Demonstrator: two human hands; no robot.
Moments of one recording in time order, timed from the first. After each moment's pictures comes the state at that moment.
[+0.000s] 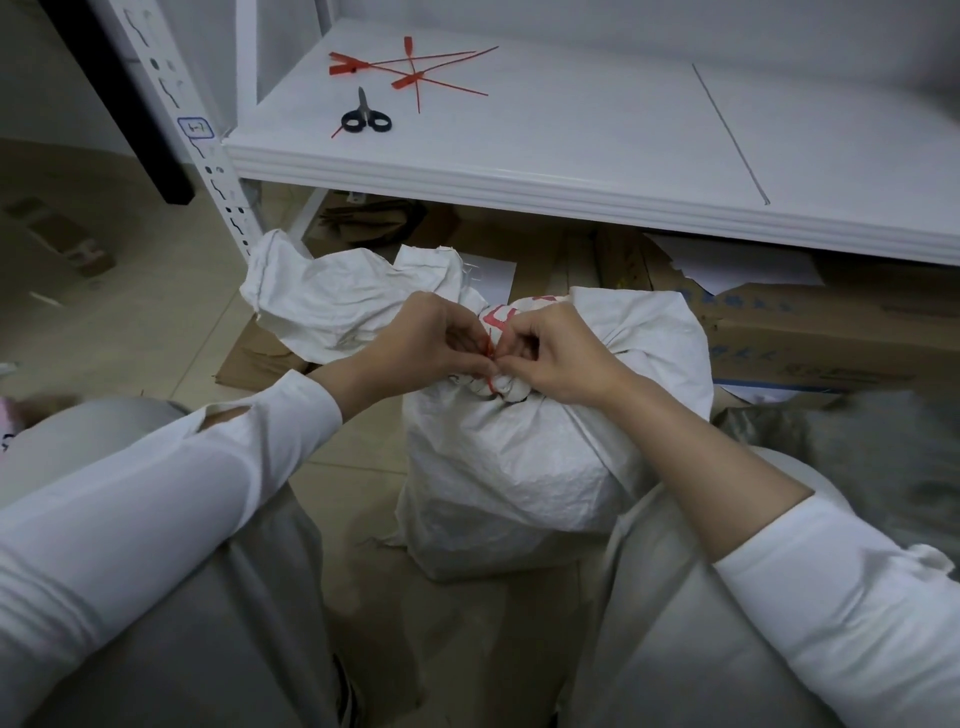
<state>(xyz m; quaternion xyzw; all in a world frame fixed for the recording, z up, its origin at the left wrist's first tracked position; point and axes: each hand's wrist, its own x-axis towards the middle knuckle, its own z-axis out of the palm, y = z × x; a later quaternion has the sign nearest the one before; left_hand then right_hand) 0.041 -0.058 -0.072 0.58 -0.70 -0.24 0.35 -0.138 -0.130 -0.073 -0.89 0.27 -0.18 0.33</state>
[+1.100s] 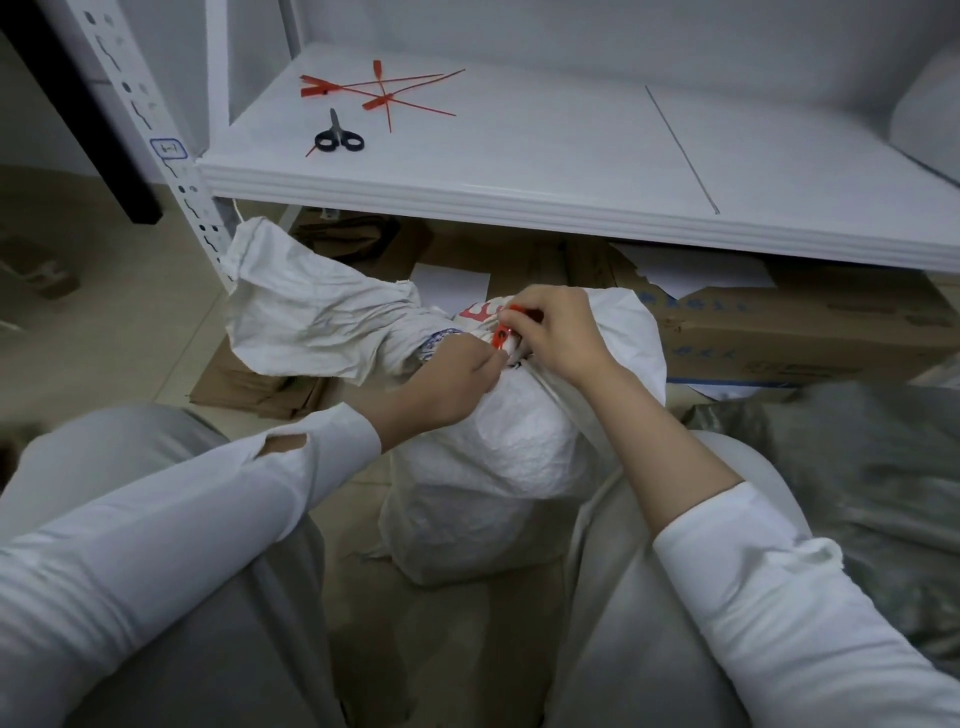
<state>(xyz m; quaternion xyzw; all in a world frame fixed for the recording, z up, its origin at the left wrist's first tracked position) -0.013 -0.059 -0.077 0.64 -0.66 -0.28 0.28 -0.145 -0.149 -0.074 -0.83 0.41 -0.27 0.25</state>
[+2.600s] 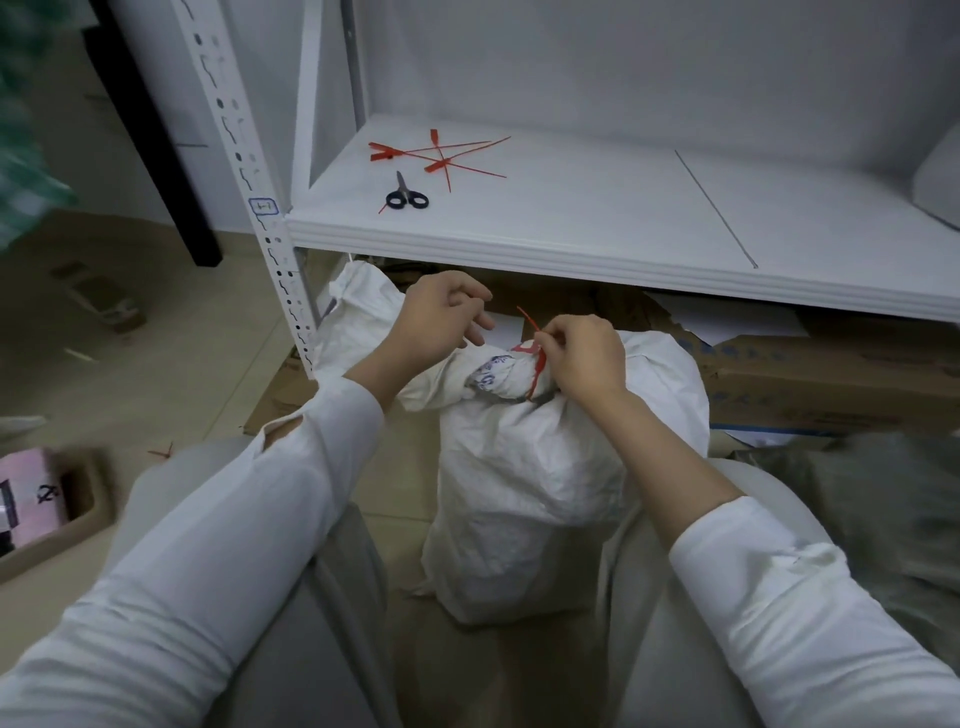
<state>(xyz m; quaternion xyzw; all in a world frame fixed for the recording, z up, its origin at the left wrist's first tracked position) 0.082 -0.069 -0.021 0.64 -0.53 -0.31 0.47 -0.094 -0.142 -0.066 -0.81 0.52 -0.25 0.09</state>
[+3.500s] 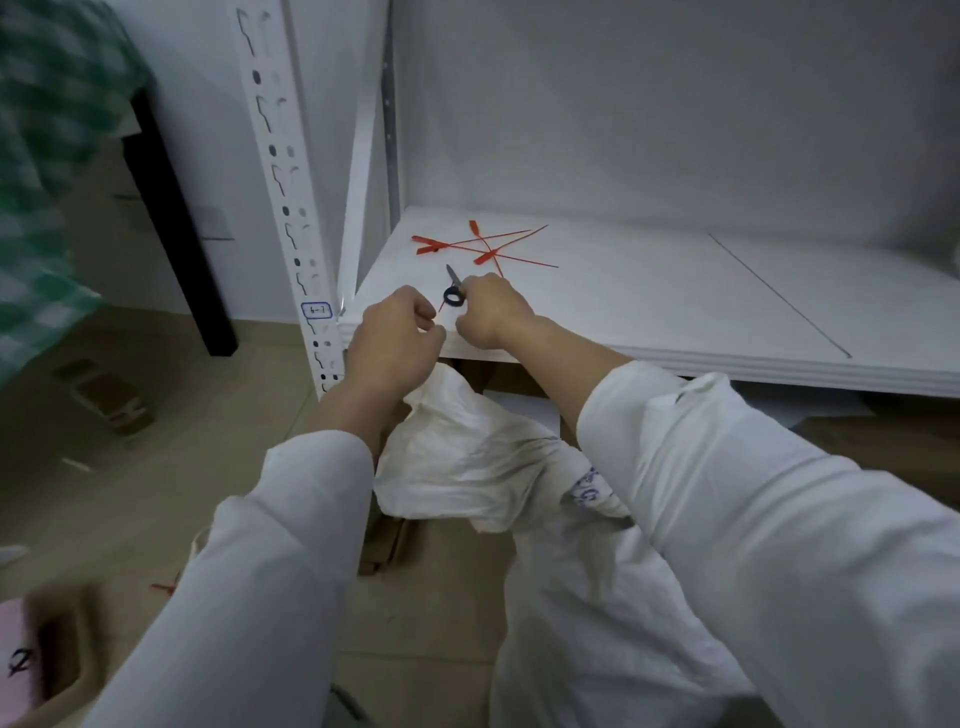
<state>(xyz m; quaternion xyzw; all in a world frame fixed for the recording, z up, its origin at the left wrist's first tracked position) 0.235 -0.119 0.003 0.75 -0.51 -0.09 0.42 0.149 -0.234 0.011 -0.87 0.48 -0.12 0.09</state>
